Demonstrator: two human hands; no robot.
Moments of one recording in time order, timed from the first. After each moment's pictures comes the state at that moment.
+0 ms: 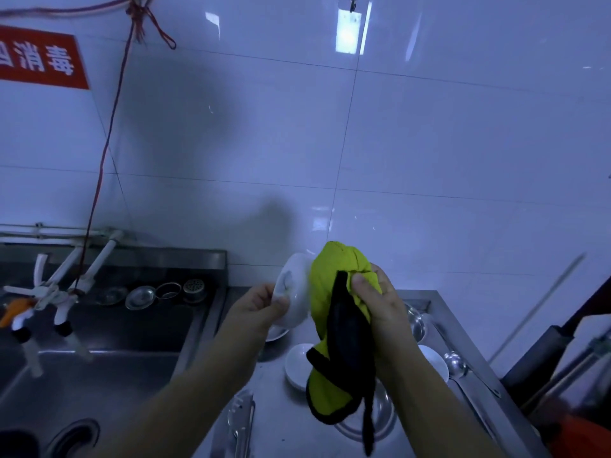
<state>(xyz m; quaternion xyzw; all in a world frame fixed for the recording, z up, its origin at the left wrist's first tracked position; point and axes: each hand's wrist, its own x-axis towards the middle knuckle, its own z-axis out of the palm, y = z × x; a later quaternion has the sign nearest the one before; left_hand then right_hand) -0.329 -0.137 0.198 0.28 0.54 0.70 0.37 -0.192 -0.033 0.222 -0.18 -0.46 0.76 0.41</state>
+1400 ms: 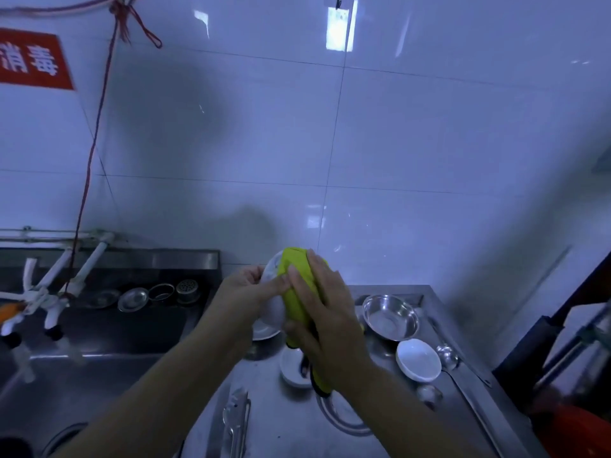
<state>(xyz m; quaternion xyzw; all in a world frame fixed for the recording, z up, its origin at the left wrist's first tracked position) -0.335 -0.123 0.220 0.28 0.50 0.72 0.40 -0.204 -0.043 0.190 -0.10 -0.89 0.11 0.42</state>
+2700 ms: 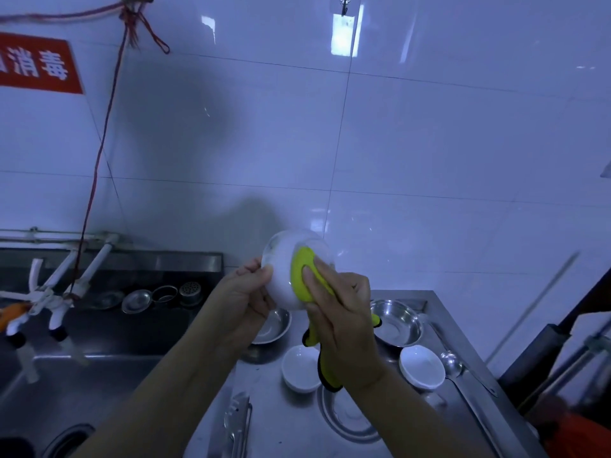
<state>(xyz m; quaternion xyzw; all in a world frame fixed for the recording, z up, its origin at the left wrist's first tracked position) -0.341 -0.122 0.232 0.24 0.36 0.78 0.45 -0.209 -0.034 0.192 -0.08 -0.84 0.09 0.54</state>
